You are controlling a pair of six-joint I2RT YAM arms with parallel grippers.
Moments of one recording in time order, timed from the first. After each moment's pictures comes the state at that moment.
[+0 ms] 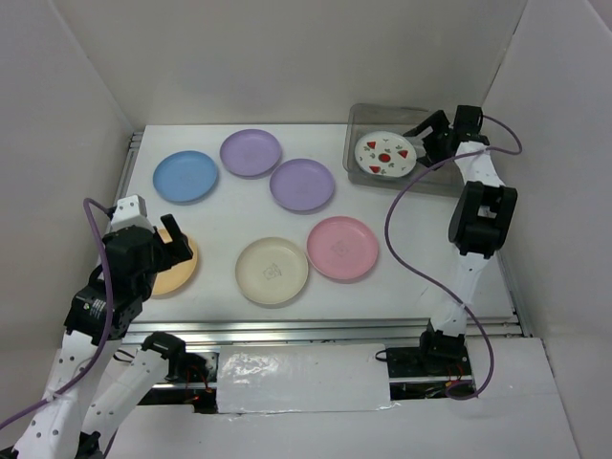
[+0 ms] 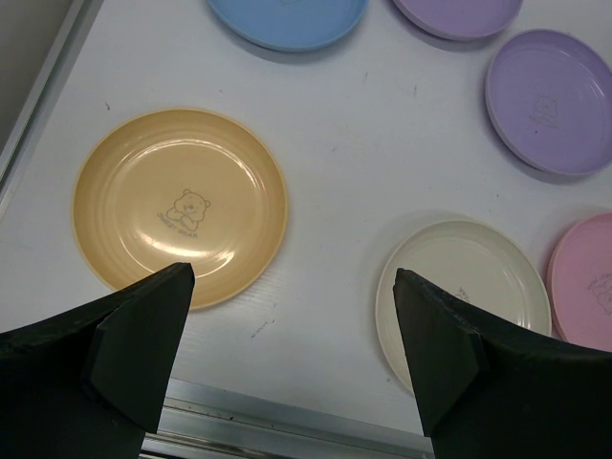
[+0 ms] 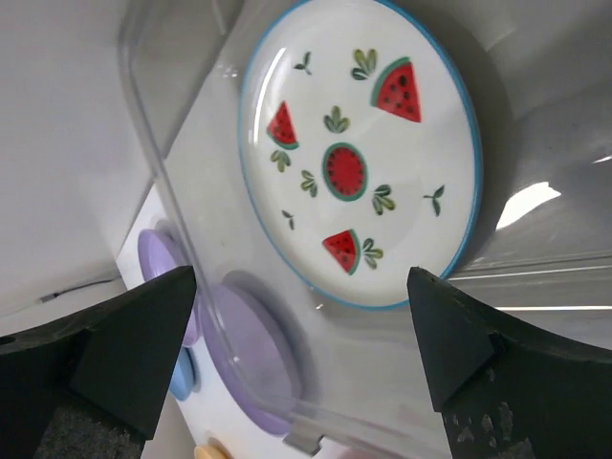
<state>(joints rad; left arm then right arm) -0.31 0.60 0.93 -0.85 -0.44 -0.45 -0.21 2.24 1.94 -0.41 -0.39 0.83</state>
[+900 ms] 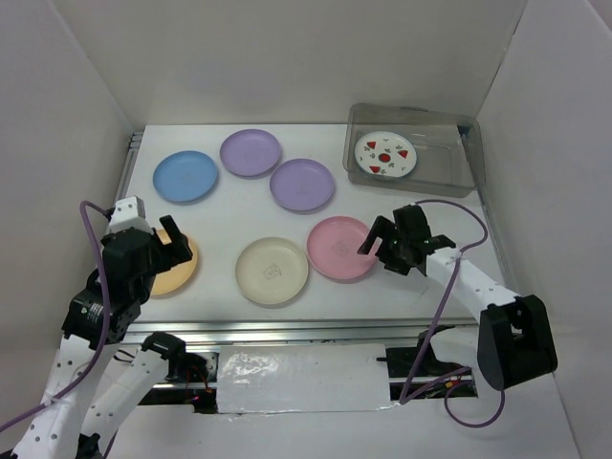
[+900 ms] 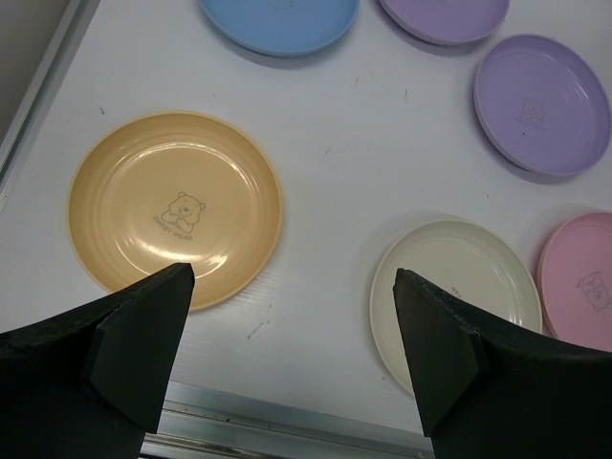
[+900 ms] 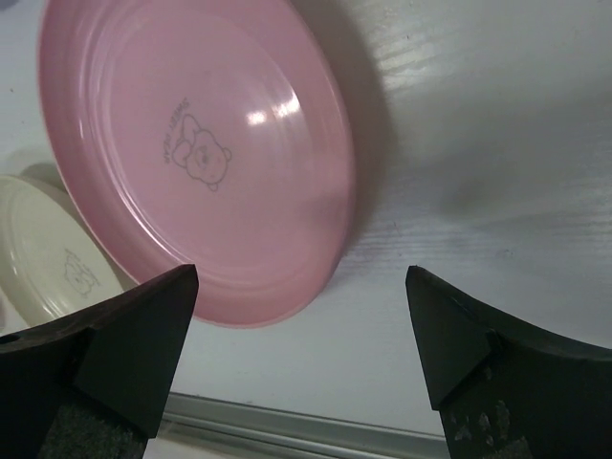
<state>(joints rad) -0.31 0.58 0.93 -0.85 -0.43 -0.45 0.27 1.20 0.65 -0.40 -0.07 0.75</state>
